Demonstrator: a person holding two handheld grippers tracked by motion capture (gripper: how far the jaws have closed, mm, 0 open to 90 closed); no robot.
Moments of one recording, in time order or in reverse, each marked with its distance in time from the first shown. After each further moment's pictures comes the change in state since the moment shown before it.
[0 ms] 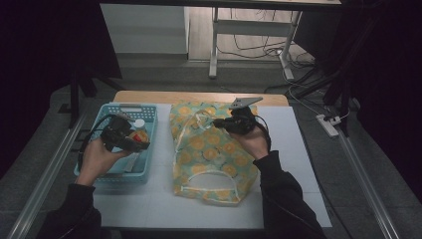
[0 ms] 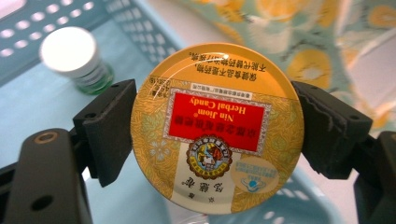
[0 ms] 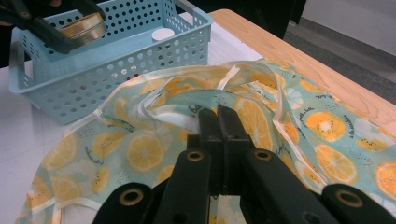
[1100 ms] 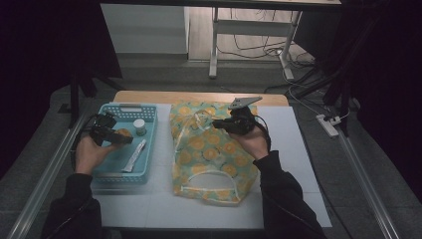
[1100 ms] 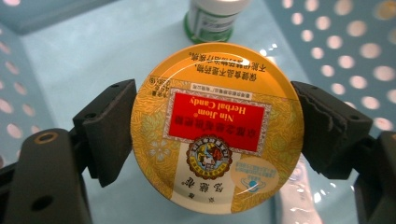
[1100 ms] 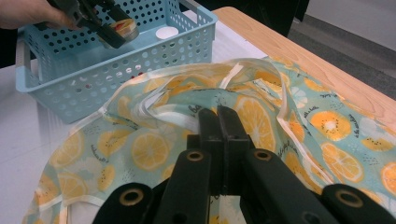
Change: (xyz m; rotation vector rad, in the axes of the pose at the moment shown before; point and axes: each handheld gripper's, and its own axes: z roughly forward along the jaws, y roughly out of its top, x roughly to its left) left arm 0.080 -0.030 0.029 0.073 0.131 -0.222; right arm 0.002 0.002 0.000 0.009 0.011 0.001
